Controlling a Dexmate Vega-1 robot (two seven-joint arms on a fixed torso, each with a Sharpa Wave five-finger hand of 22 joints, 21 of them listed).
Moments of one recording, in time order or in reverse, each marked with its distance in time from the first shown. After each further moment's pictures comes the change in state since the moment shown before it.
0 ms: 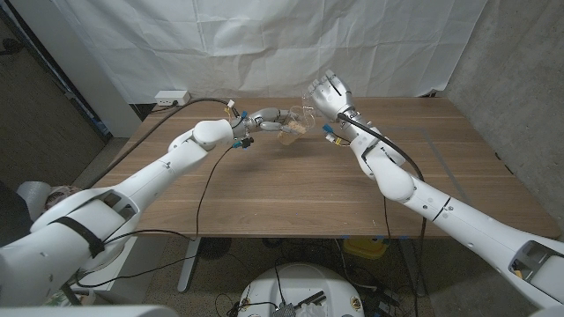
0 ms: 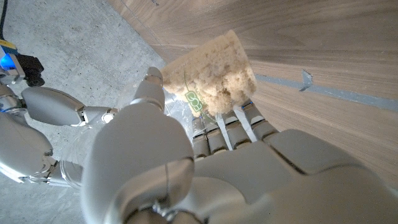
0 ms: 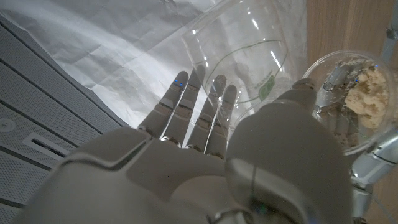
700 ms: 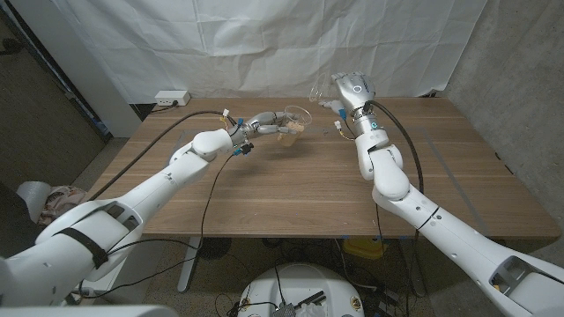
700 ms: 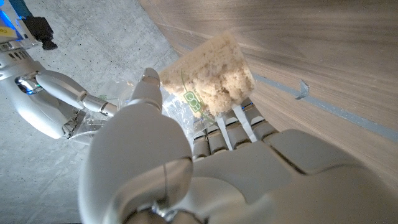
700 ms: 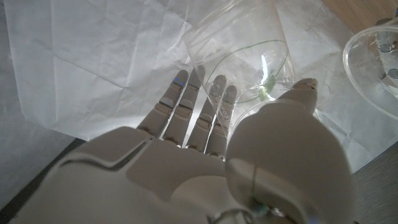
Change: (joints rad) left arm 0.077 -0.019 -0.043 0.008 -0.090 -0.021 0.042; left_hand -0.018 -0.018 -0.013 0.013 0.000 -0.046 0.000 -0.029 -0.004 -0.034 0.000 -0.015 -0.002 -0.023 0.002 0.000 0.005 -0.015 0.003 0.000 0.000; right arm -0.091 0.131 0.100 -0.017 0.526 -0.153 -0.169; right_hand -0.007 -0.006 0.000 0.008 -0.008 0.006 0.005 -0.004 0.000 -0.002 0.006 -0.007 0.006 0.000 0.000 0.000 0.009 0.002 0.013 0.000 0.003
